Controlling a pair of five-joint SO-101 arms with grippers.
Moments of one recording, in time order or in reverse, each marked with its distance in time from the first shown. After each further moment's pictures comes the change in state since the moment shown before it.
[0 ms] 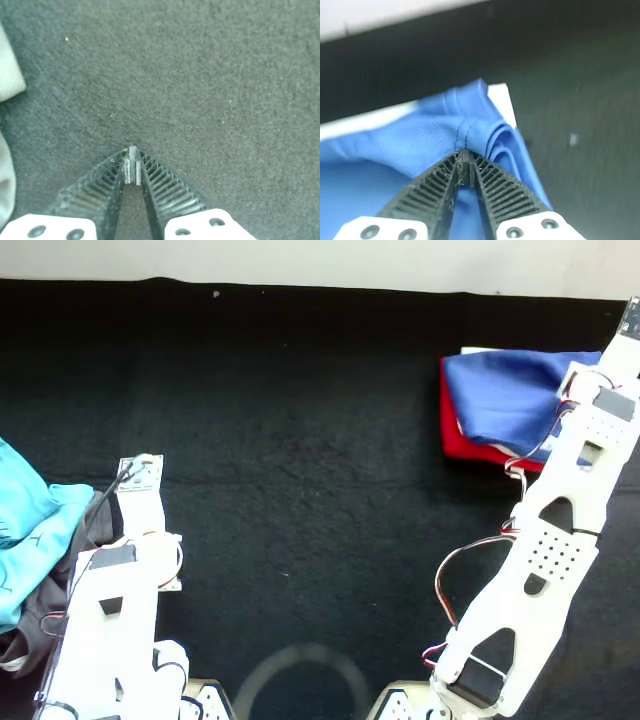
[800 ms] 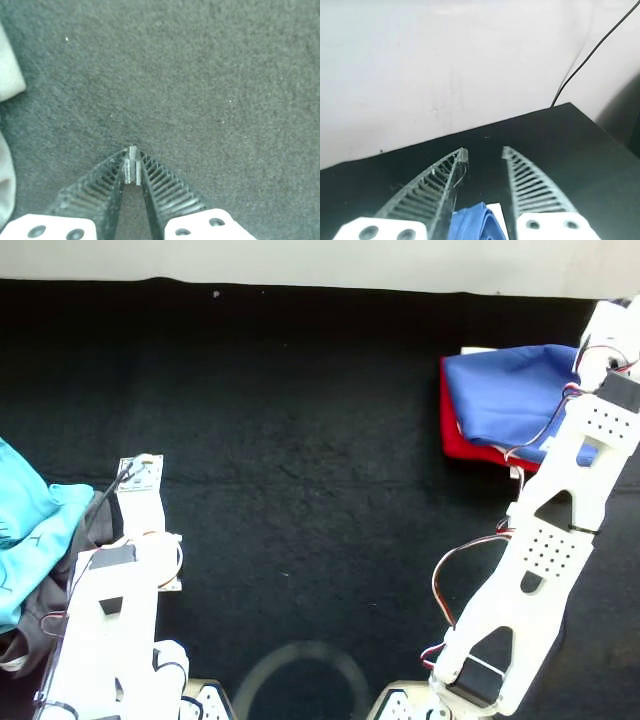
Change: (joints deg) left arm 0.0 0.0 0.0 0.0 0.0; right arm -1.5 0.6 -19.9 -2.0 0.0
